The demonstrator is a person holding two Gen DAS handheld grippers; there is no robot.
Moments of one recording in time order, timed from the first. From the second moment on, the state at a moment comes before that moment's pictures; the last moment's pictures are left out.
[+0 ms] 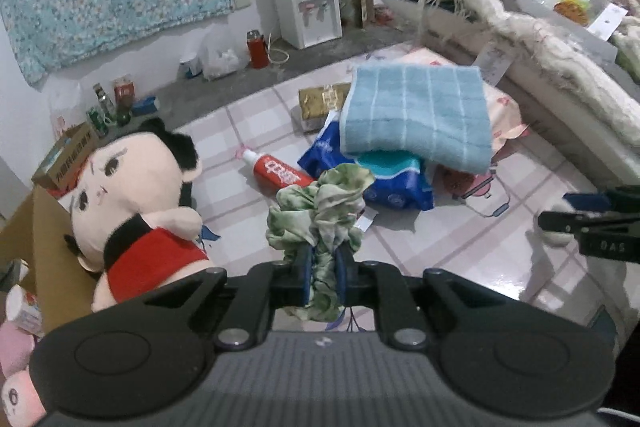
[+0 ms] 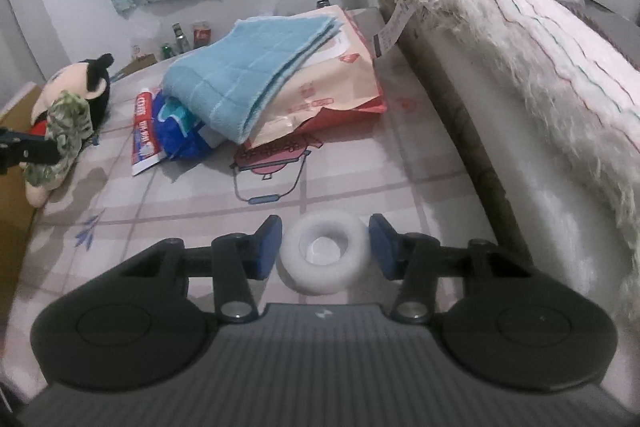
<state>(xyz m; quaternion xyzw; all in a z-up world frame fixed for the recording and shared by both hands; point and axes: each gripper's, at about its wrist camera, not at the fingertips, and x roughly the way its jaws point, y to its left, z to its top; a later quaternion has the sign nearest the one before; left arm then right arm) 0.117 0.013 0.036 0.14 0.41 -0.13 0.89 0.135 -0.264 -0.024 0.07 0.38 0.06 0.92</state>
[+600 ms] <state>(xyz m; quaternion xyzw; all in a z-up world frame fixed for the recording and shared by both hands) 0.003 0.142 0.142 0.06 0.36 -0.01 0.93 0.105 -0.155 0.060 0.05 0.29 0.27 0.92</state>
